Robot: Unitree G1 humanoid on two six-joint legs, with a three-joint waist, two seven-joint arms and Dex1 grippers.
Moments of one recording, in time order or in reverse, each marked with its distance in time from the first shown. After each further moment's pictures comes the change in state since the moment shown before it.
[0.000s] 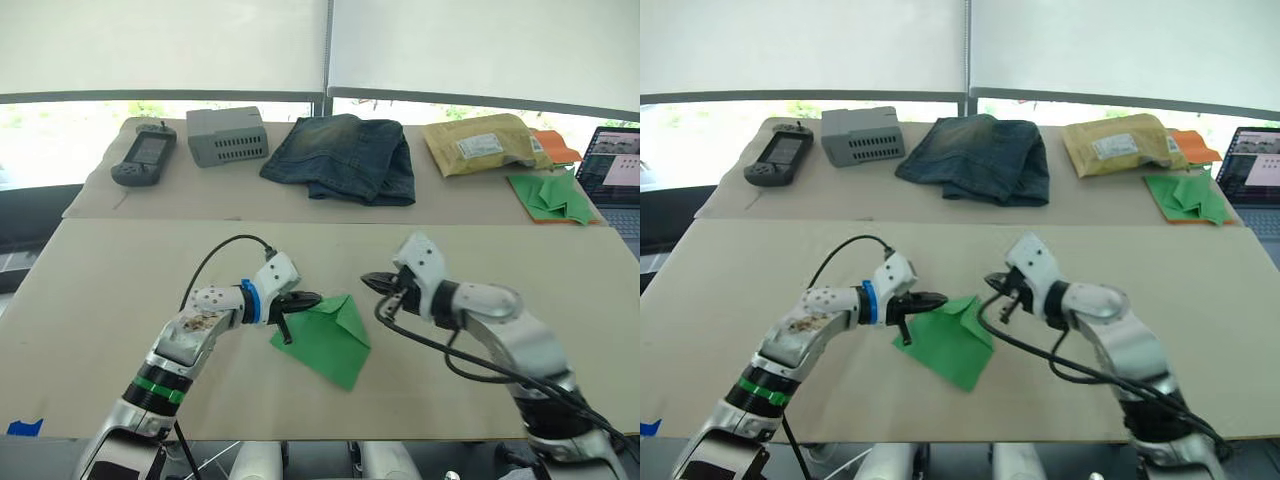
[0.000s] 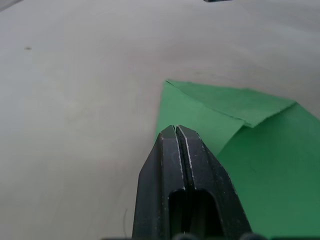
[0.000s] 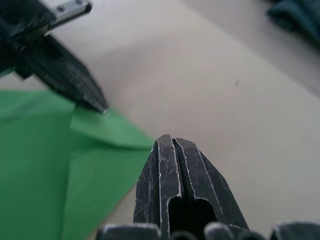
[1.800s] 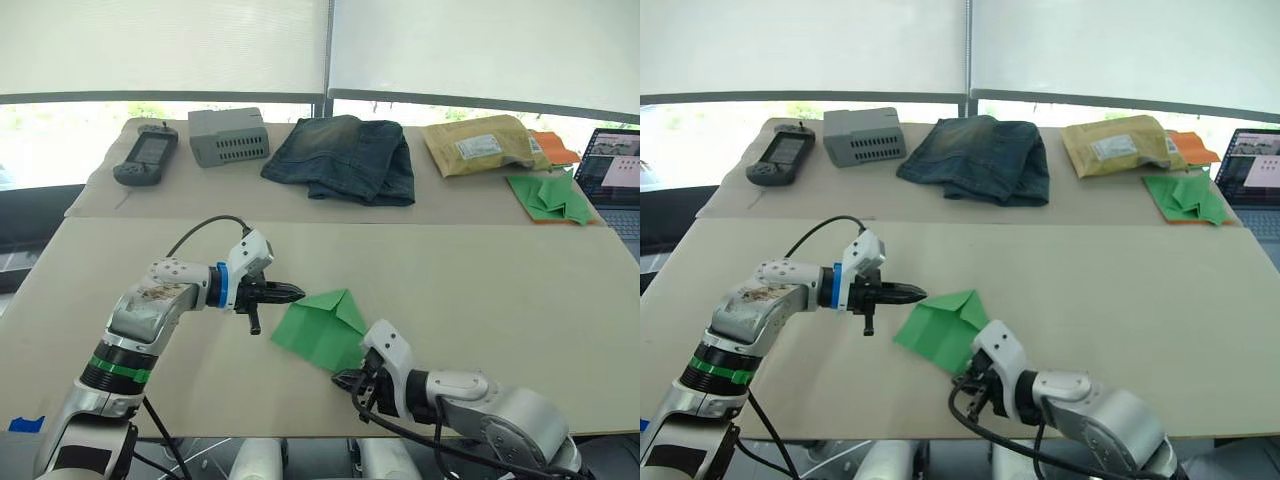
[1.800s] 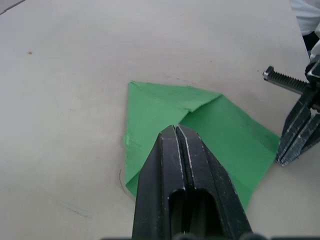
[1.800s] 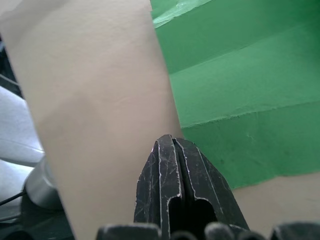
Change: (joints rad) left arm -0.068 0.144 0.138 -0.083 -0.145 0.223 -0.195; right arm 0.205 0.080 0.161 -0.220 0.288 0.262 -0.327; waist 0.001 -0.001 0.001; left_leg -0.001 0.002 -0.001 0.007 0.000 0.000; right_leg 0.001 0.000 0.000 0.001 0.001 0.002
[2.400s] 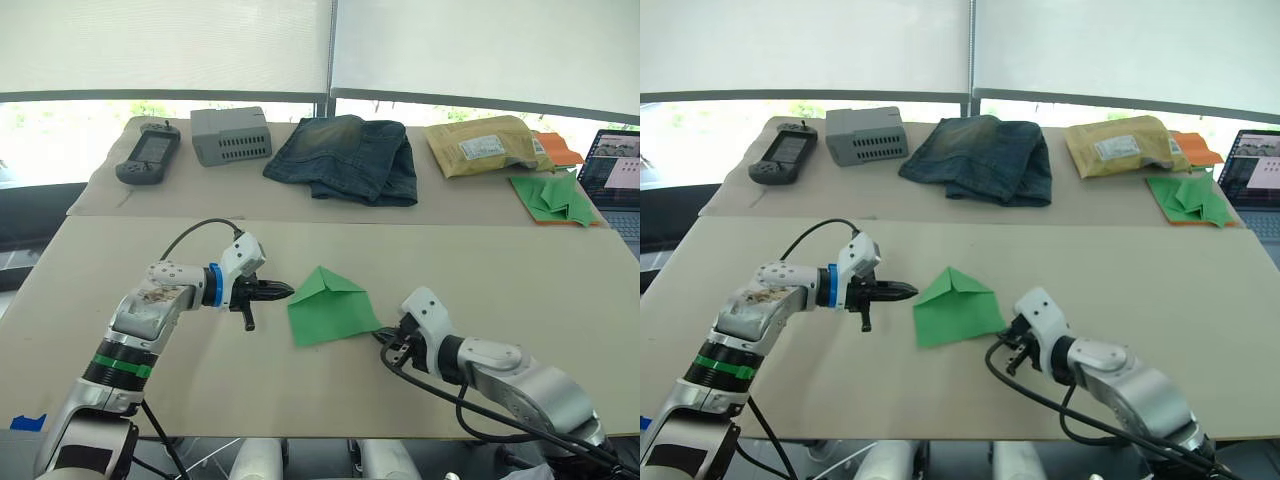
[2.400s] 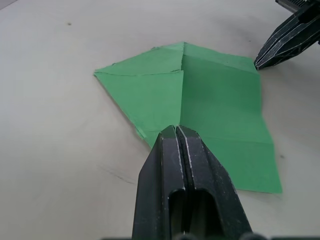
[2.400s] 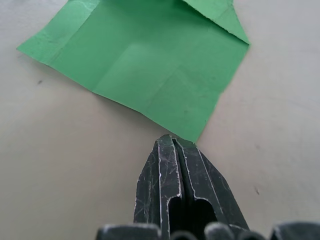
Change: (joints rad) left arm -0.006 -0.008 -0.006 0.136 0.062 -0.124 0.022; right arm -0.023 -0.106 -0.130 0.126 -0.100 -0.152 0.056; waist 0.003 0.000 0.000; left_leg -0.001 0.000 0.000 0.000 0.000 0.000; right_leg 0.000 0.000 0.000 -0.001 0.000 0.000
